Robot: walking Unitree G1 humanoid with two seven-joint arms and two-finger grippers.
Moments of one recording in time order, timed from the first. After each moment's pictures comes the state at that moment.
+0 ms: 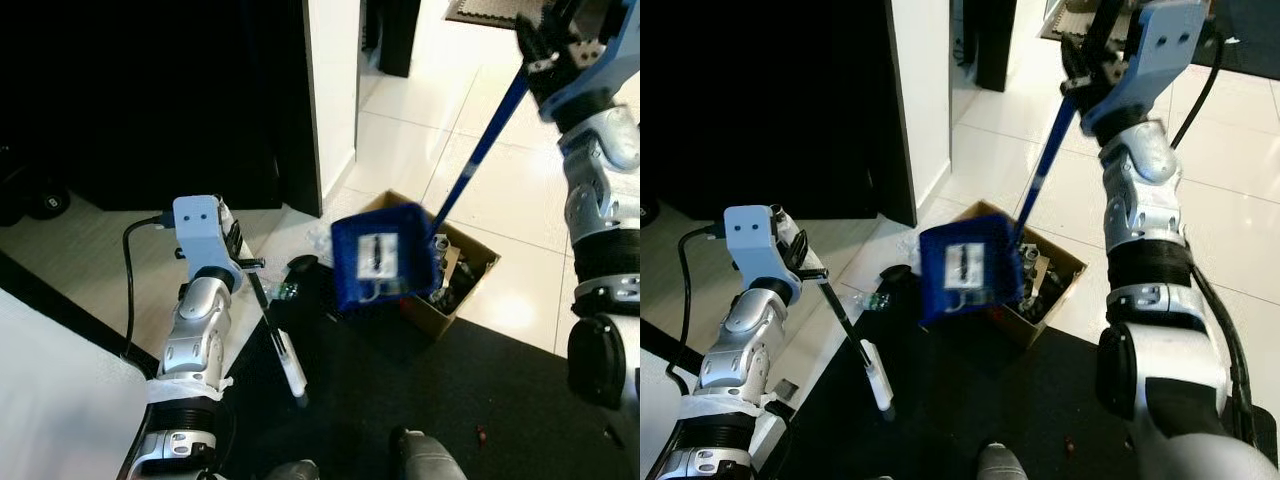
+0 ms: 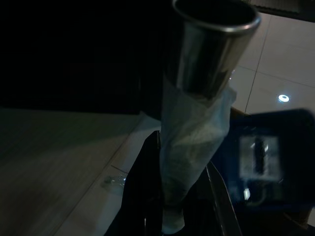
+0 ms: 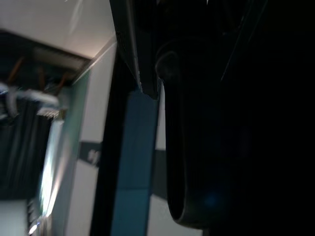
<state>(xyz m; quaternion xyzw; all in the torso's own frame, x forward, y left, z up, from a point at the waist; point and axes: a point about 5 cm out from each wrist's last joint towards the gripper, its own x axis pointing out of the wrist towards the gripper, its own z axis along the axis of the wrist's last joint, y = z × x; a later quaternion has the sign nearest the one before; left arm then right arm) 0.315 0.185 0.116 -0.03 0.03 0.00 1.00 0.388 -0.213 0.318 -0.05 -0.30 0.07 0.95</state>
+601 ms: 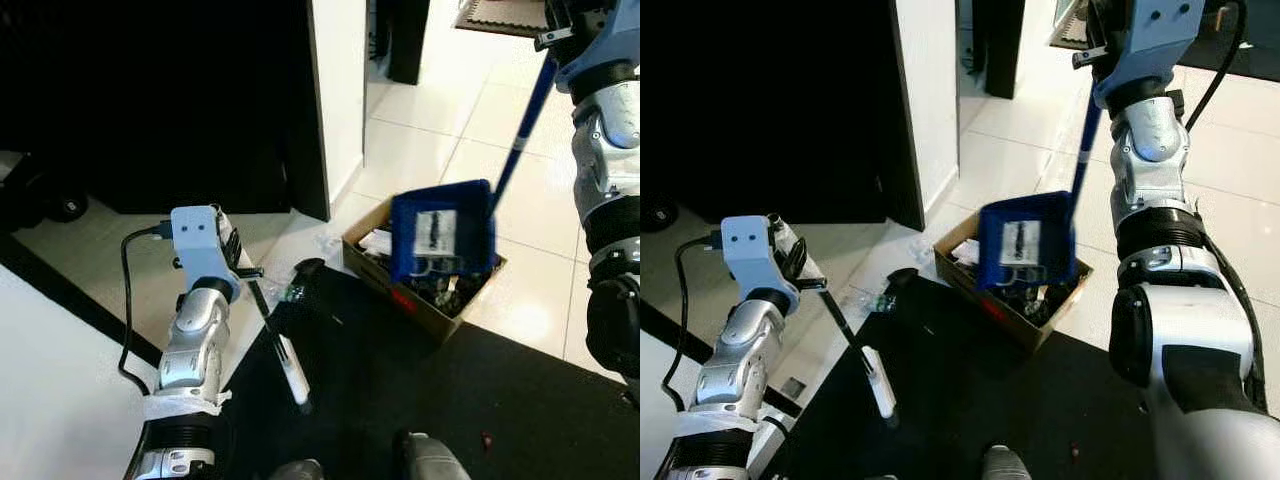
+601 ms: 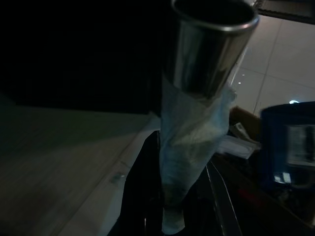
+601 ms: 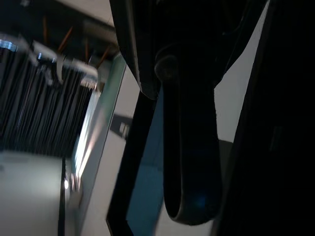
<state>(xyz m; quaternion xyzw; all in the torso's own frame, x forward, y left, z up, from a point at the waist) 0.301 0.193 0.112 -0.03 0.04 0.01 1.00 0.393 -0.213 0.324 -0.16 -0.34 0.01 0.93</state>
